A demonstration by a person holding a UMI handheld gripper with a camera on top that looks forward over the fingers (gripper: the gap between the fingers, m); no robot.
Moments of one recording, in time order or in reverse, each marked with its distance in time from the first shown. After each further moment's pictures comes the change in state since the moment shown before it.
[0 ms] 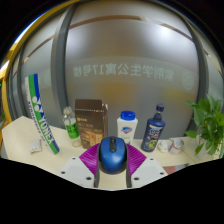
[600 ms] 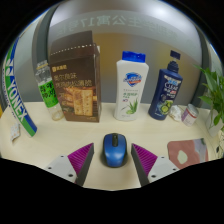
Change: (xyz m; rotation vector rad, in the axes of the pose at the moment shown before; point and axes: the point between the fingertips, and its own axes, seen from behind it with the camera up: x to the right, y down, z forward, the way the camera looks) arm 0.000 0.145 0.102 -0.276 0.109 0.051
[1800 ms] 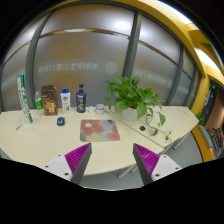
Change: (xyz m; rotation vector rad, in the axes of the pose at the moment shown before) arm 0.222 0.101 -0.474 0.122 0.382 0.101
